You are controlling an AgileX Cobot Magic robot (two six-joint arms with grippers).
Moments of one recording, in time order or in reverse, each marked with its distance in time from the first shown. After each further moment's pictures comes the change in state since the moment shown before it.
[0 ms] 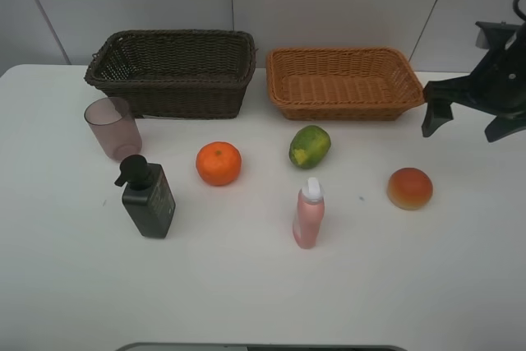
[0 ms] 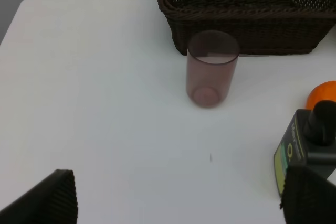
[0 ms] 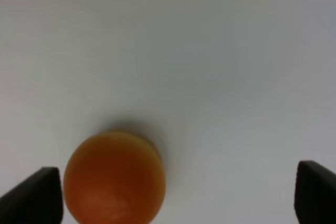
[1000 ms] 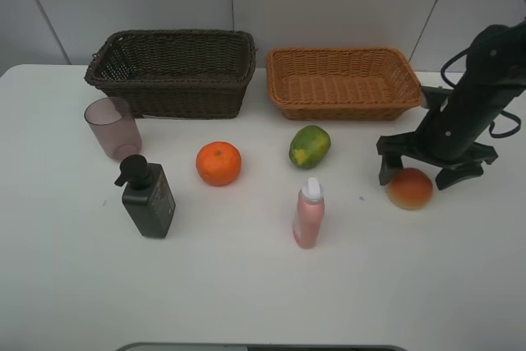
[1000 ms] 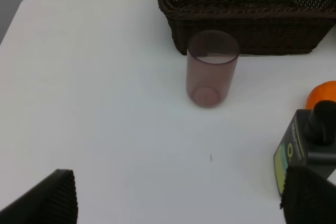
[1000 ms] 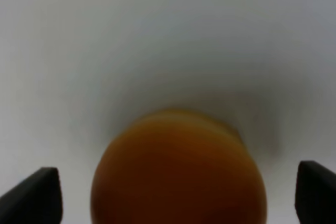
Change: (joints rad) left arm 0.000 0.000 0.000 0.000 0.000 0.000; right arm 0.097 0.195 0.112 0.075 -0.172 0.015
